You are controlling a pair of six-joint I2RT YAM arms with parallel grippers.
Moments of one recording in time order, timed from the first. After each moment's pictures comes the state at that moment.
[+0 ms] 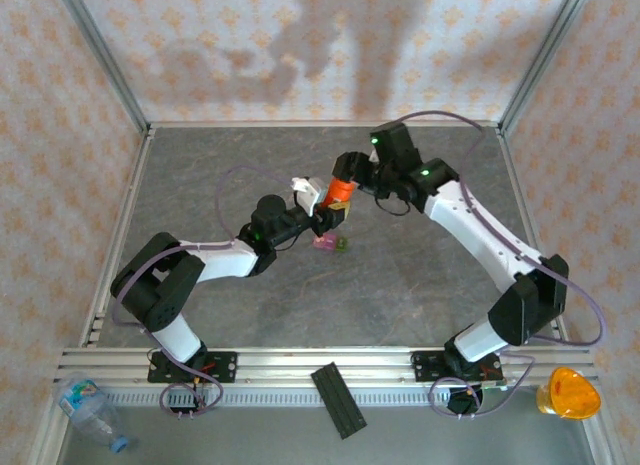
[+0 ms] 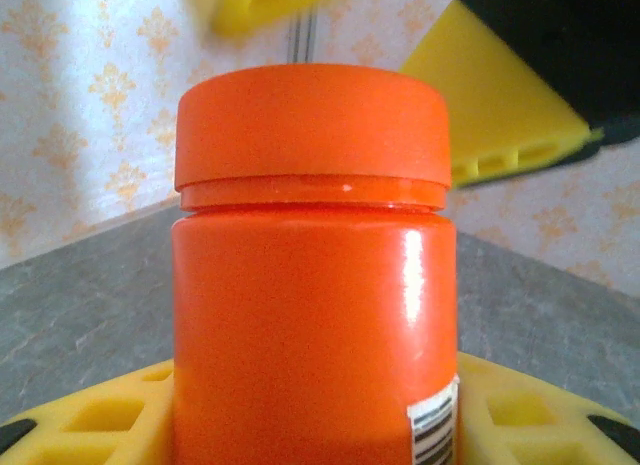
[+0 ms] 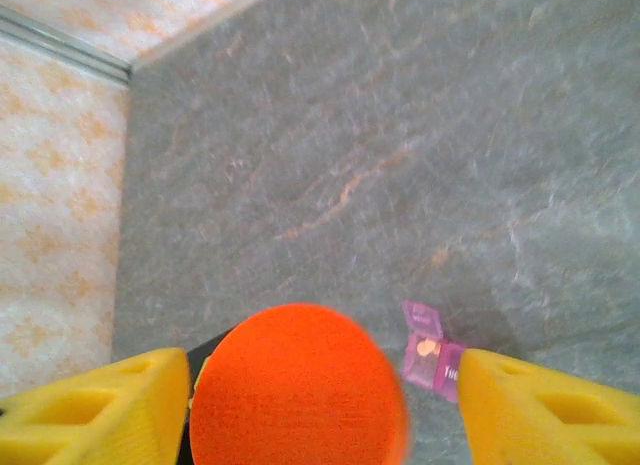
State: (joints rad) left arm -0.59 1.66 0.73 0.91 0.31 -0.12; right arm 0.52 1.49 1.49 -0.69 -0.14 0.76
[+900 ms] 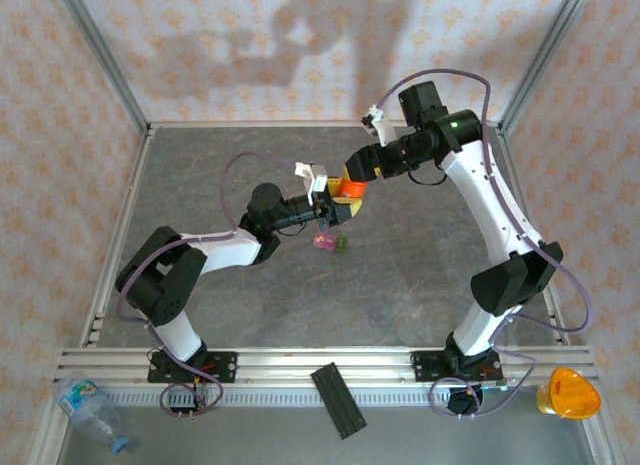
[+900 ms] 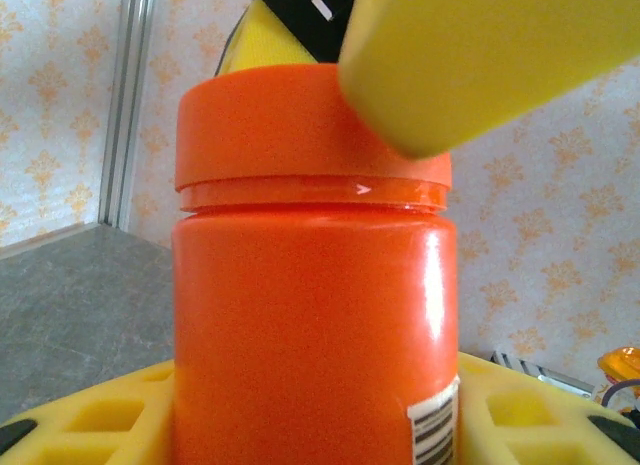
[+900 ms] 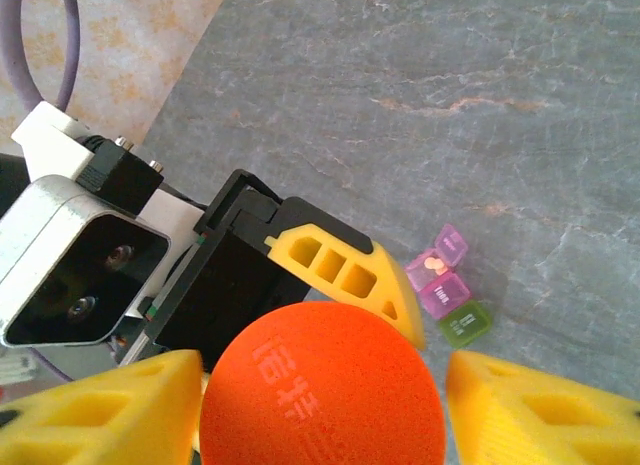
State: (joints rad) left arm -0.56 1.70 0.84 1.03 0.66 -0.38; right arm 0.37 1.70 1.95 -1.26 -0.65 -0.01
